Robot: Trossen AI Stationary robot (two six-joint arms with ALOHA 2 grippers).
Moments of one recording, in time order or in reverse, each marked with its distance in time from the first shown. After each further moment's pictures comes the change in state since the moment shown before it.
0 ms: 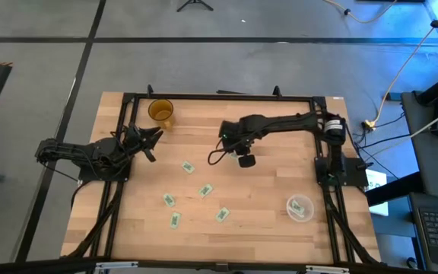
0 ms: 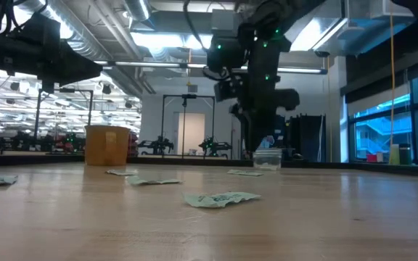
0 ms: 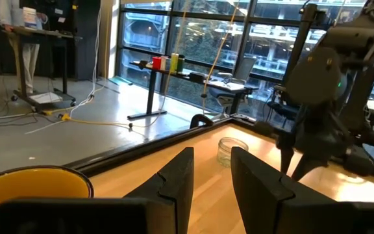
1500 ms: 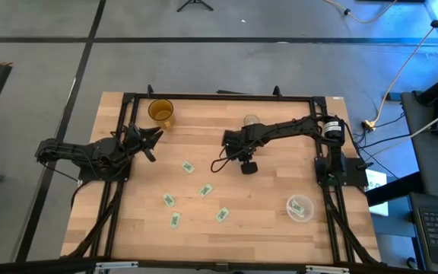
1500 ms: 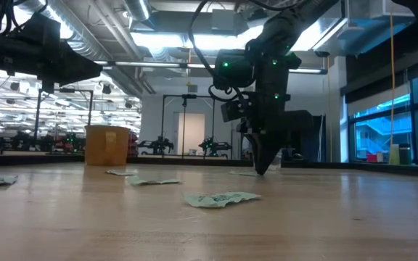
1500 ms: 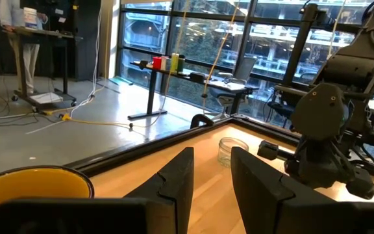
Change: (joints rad) left arm 0.000 0.000 0.000 -0.001 -0.002 0.000; right arm 0.039 0.030 -0.156 0.145 -0.033 0.053
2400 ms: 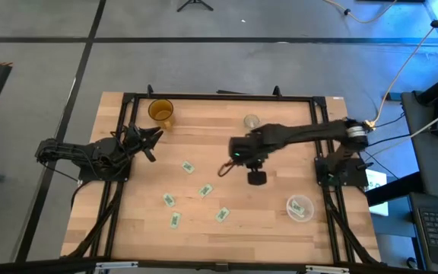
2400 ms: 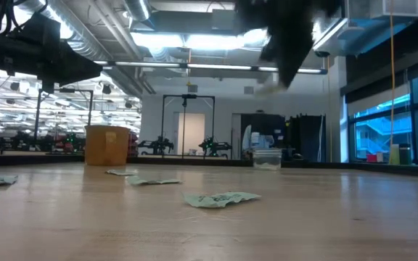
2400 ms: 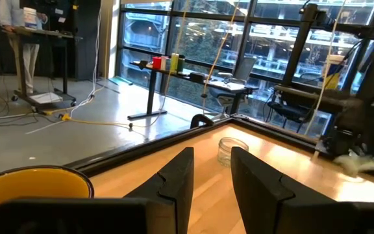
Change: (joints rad) left arm 0.000 0.000 0.000 0.000 0.001 0.000; right arm 0.203 -0.243 0.274 -0.485 -0.004 0.396
